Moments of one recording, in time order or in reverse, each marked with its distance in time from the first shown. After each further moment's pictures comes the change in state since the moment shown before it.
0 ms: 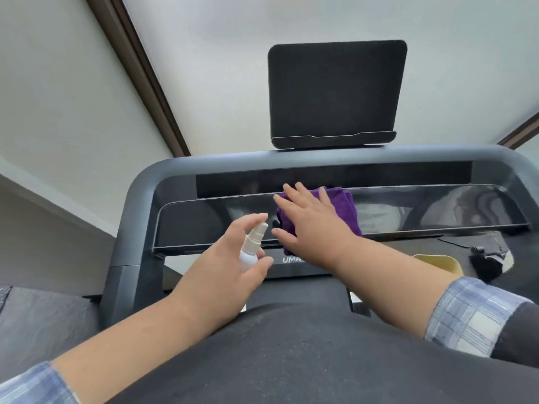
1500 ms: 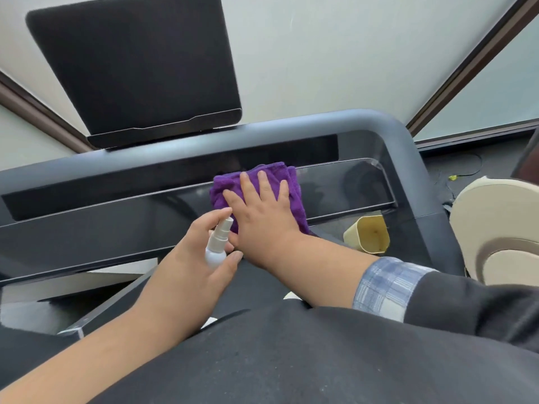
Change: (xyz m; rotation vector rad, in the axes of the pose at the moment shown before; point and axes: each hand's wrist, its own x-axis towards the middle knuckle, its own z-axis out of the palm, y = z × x) left_hand 0.086 0.155 0.199 0.079 -0.045 -0.087; right_hand -0.071 0.198 -0.014 -0.100 -0.085 0.144
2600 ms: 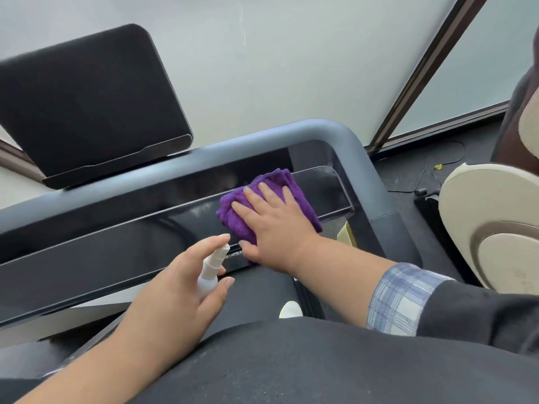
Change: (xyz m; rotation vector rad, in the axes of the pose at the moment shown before) left_hand 0.003 0.055 0.023 0.194 -0.085 0.083; right_hand -0.036 0.101 -0.004 0.044 0.075 -0.060
